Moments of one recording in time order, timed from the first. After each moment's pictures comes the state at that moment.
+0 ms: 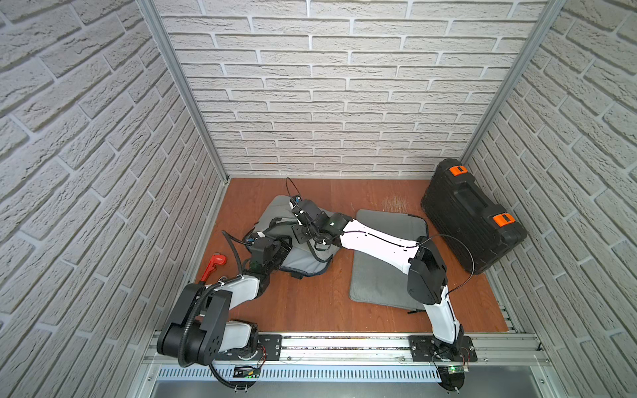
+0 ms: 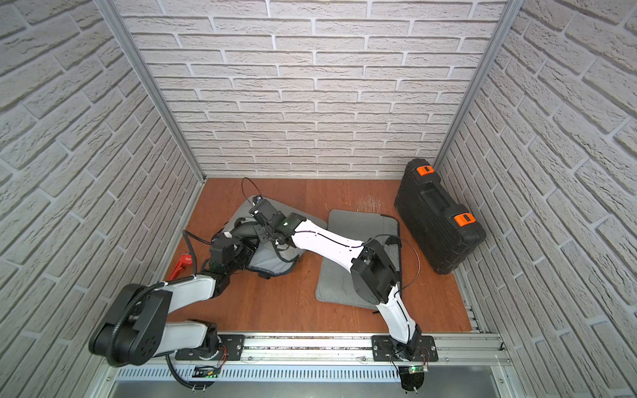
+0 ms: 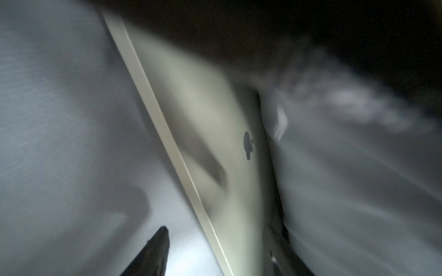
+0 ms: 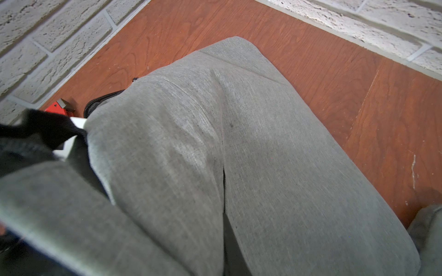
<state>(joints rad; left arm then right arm) -0.23 1.35 0.31 0.52 0.10 -1.12 0.91 2.11 1.91 -0.60 0.22 0.33</state>
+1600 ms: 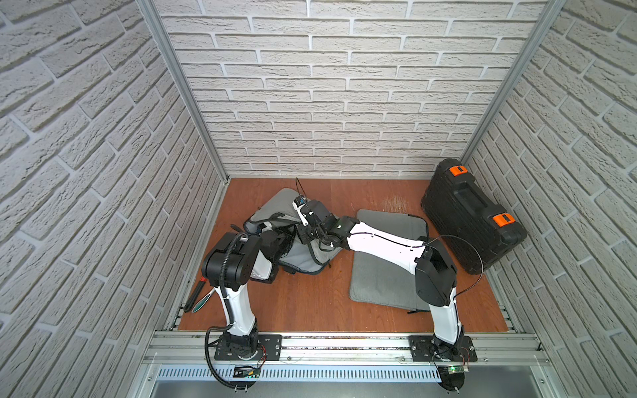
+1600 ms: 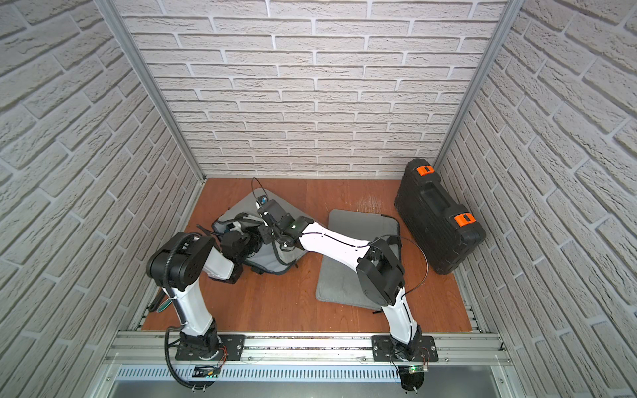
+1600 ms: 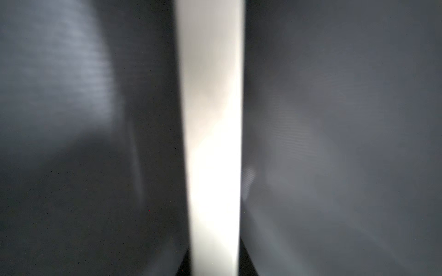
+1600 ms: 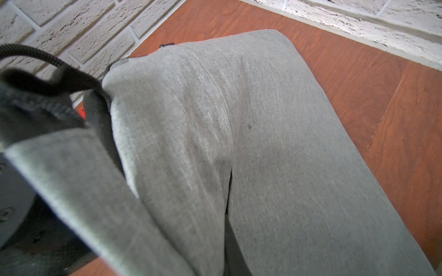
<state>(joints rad) -0.22 1.86 0.45 1.17 0.18 -1.35 0.89 2.04 1.74 -0.43 0.14 0.30</state>
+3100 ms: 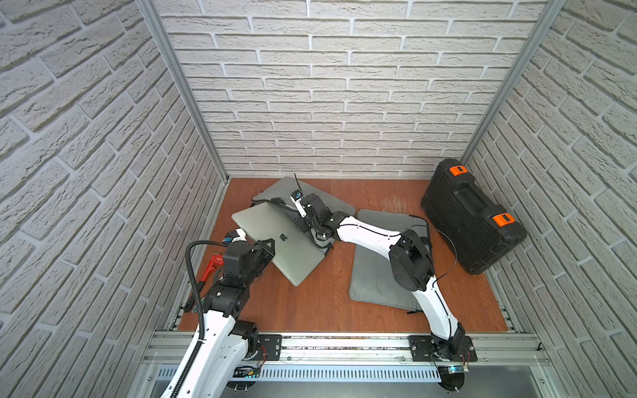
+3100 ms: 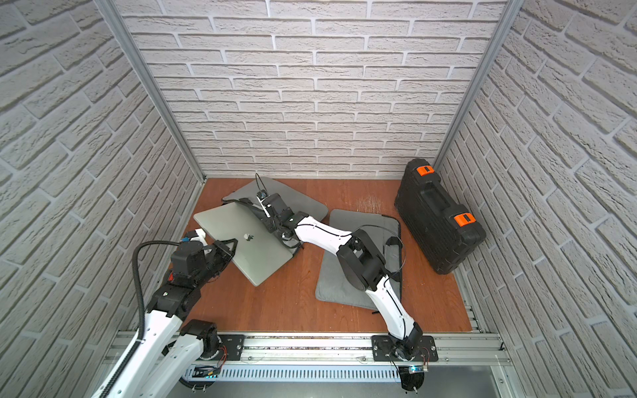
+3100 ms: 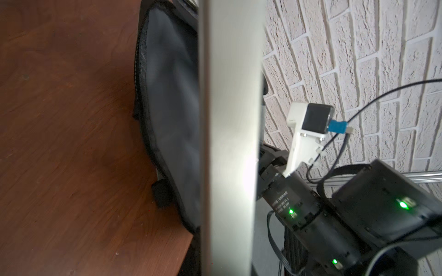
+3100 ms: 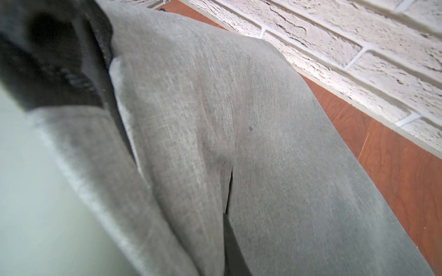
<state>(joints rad) -0.20 0.59 0.55 -0.40 0.08 -1.02 0.79 2.30 1.92 -0.27 0.18 0.05</state>
